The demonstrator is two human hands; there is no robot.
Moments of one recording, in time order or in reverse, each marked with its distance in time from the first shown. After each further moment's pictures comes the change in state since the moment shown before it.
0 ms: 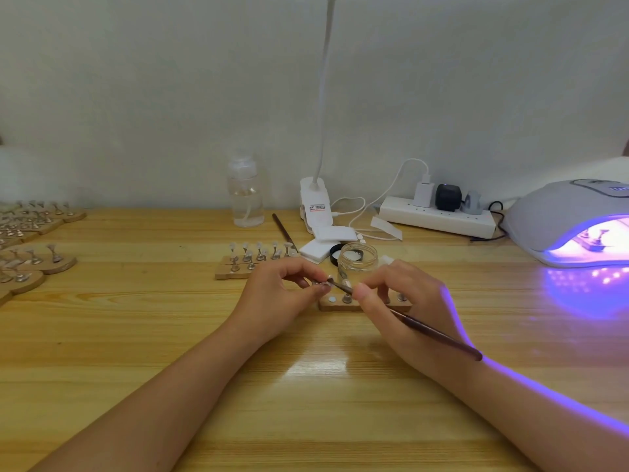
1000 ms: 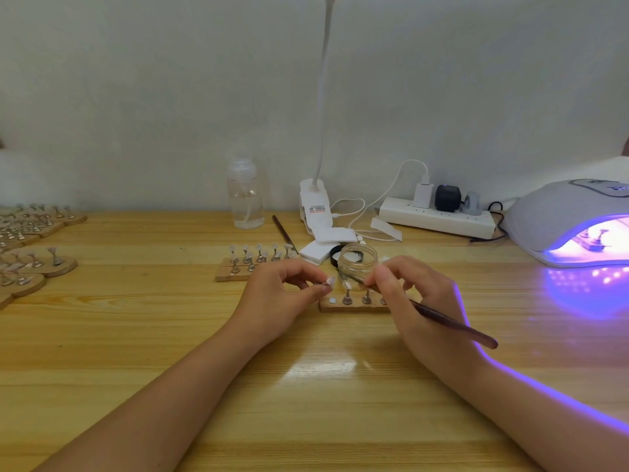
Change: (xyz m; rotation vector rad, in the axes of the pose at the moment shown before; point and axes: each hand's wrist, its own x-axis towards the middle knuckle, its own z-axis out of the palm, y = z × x) left_hand 0.001 0.000 0.000 -0.035 -0.010 0.012; right_hand 0.001 0.003 0.000 0.131 0.064 0.137
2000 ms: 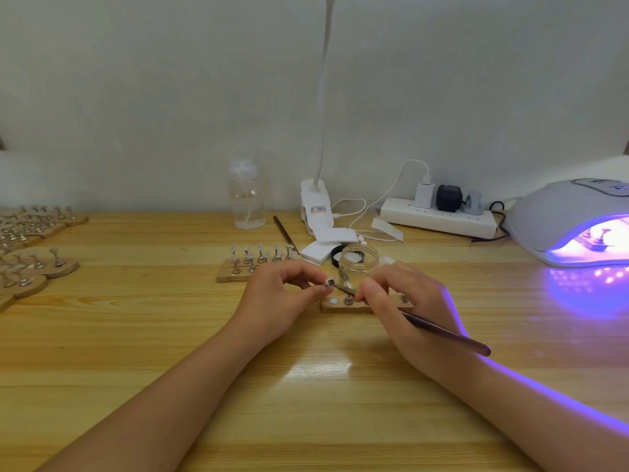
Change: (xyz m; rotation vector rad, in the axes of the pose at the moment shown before) left_hand -0.001 0.004 0.000 -0.014 0.008 -0.026; right_hand -0.002 0.000 0.001 -0.065 -0.101 -0.030
